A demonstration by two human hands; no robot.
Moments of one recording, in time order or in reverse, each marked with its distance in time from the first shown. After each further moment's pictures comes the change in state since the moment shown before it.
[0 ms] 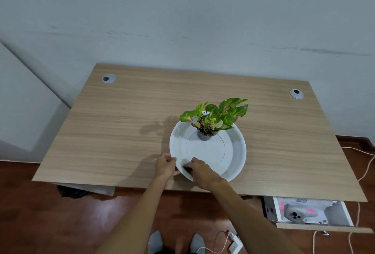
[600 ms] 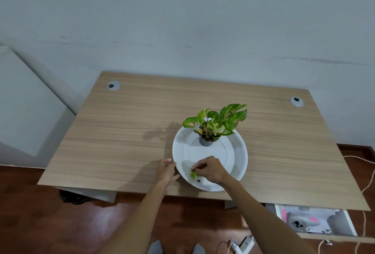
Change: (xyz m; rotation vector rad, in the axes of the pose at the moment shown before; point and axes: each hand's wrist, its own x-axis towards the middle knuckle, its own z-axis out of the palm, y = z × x) left_hand 0.008 -0.010 -0.006 -0.190 -0.037 -0.060; right_hand -0.010 0.008 -0.040 0.466 0.115 0.110
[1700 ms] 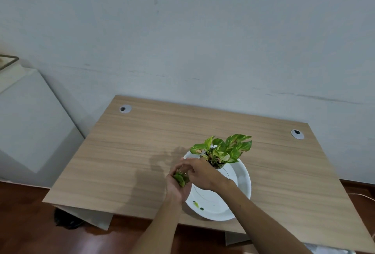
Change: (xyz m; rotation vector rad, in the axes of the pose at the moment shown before) left_hand -0.032 0.052 0.029 -1.139 -0.433 -0.145; right_hand -0.005 -0.124 -0.030 -0.226 -0.081 -0.373
